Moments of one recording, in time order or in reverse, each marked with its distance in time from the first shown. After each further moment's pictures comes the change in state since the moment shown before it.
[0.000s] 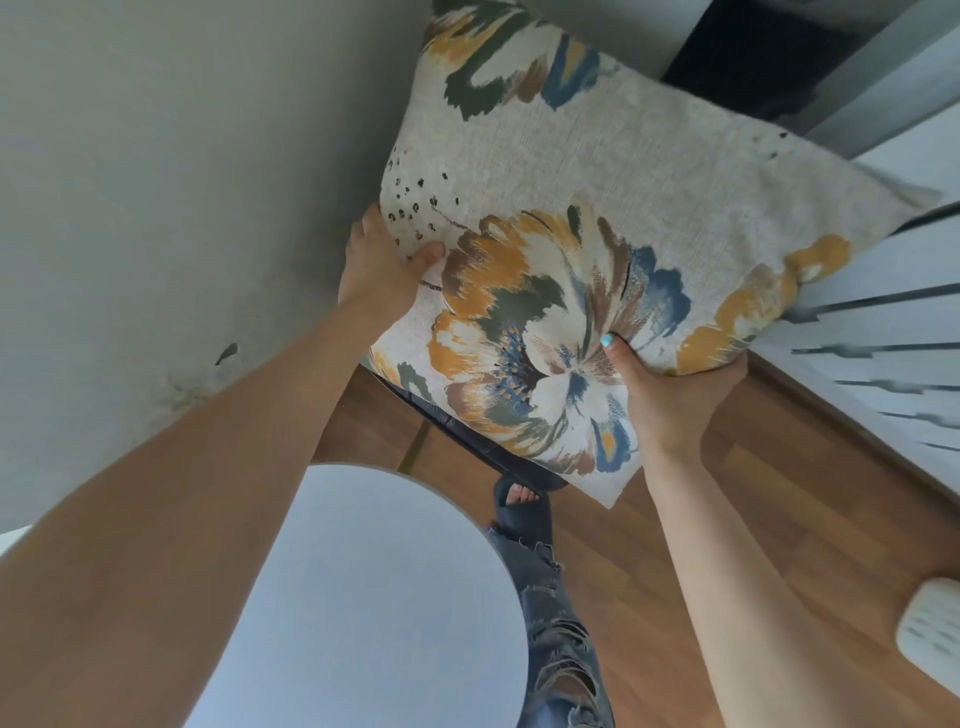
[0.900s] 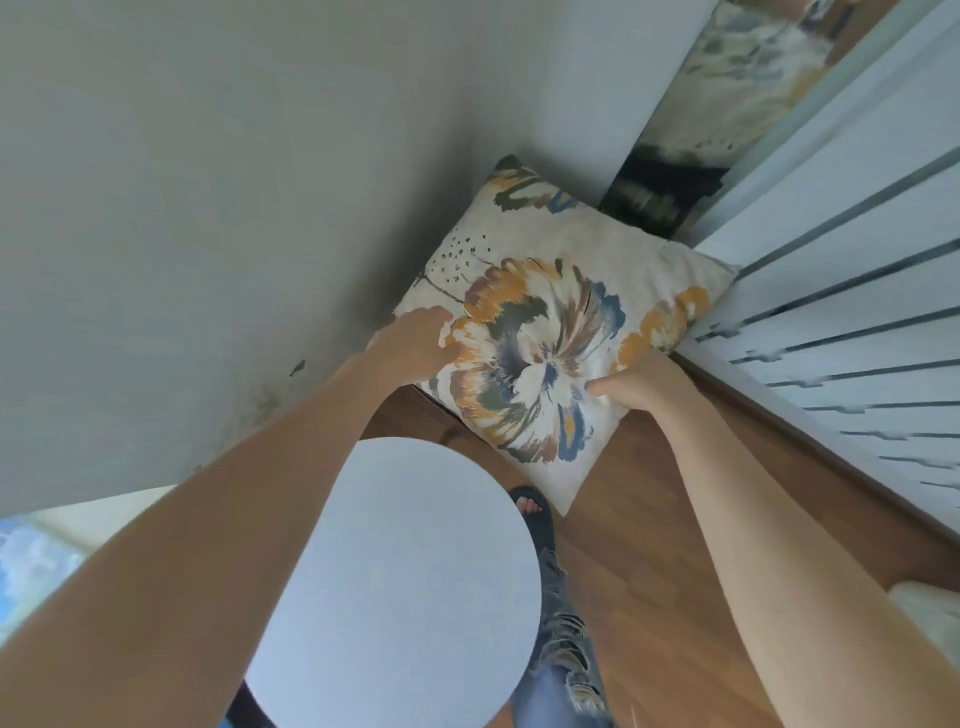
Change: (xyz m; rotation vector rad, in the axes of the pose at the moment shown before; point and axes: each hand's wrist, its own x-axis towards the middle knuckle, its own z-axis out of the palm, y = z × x) left_hand -0.113 0.019 -0.068 0.424 -0.396 0.190; right_hand -0.046 -0.126 -0.037 -1.069 -0.642 0.182
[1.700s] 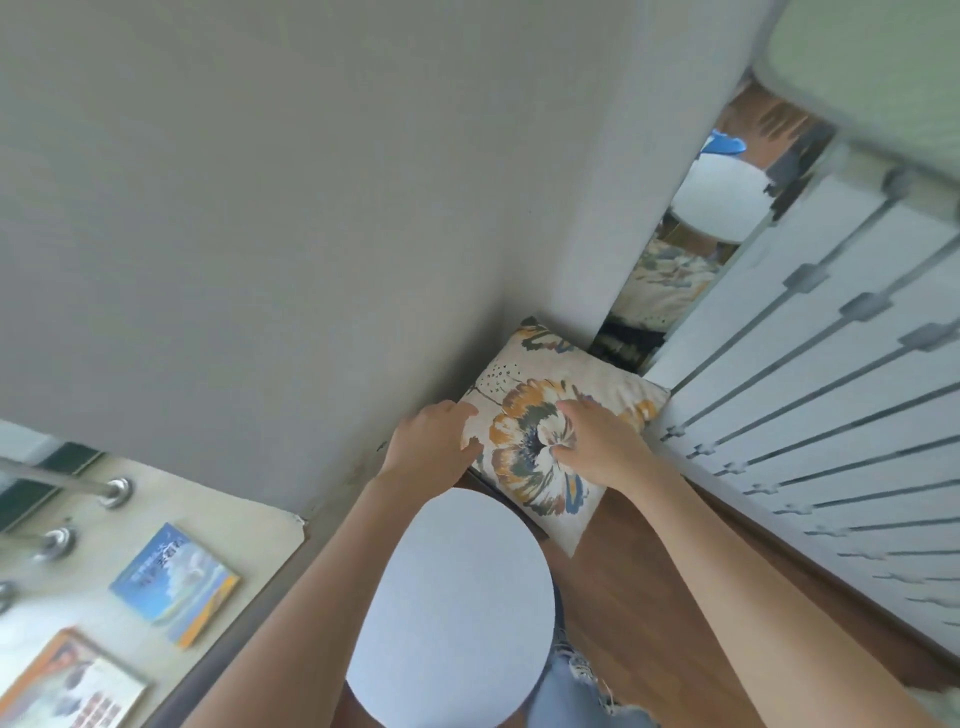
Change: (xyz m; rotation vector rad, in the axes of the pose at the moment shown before) left_hand -0.297 0.047 -0.125 0.096 0.422 0.133; right_hand -0.283 -0.066 -0.054 -0.408 0.226 -0.639
